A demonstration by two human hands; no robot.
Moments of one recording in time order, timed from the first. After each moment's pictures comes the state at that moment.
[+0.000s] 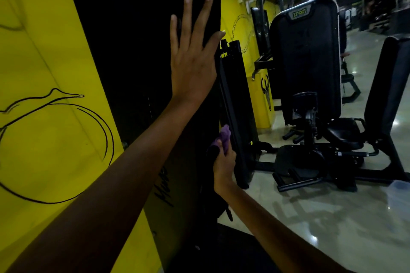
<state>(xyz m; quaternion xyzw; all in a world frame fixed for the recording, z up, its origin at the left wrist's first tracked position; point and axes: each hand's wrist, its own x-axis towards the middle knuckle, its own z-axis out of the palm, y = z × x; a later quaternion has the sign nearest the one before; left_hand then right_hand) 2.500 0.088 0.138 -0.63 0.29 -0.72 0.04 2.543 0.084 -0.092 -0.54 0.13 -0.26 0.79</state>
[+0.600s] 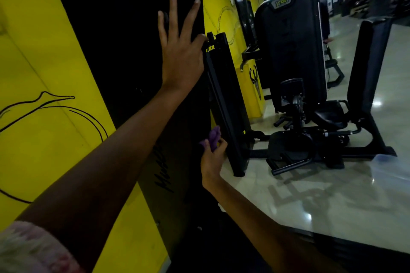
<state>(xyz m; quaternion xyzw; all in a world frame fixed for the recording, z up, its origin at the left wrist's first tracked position) 2.495 0.098 0.136 -0.65 0.34 -0.68 0.06 2.476 0.105 -0.078 -0.47 0.14 -0.24 0.84</state>
